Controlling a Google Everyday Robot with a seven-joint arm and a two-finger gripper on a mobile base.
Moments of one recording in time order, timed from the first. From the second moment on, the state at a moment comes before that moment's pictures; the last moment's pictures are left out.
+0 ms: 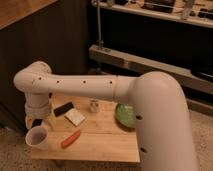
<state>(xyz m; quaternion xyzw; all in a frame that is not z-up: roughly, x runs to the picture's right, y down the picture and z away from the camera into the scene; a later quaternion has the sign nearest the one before) -0.286 0.149 0.639 -0.25 -0.38 -0.59 0.67</state>
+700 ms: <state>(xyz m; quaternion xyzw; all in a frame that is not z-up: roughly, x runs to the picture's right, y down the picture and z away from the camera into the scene) -0.291 0.163 0.659 -0.25 -0.39 -0.59 0.66</state>
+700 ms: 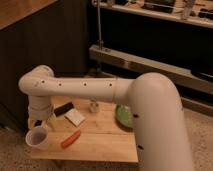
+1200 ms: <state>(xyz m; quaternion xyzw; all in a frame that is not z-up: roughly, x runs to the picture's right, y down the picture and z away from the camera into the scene) -0.293 0.173 0.673 -0.25 -0.39 -0.59 0.66</state>
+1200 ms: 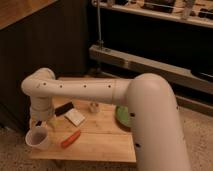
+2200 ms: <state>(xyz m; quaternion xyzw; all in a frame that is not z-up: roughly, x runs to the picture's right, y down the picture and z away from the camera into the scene) -0.298 0.193 0.704 -0.25 -0.39 -0.59 0.66</state>
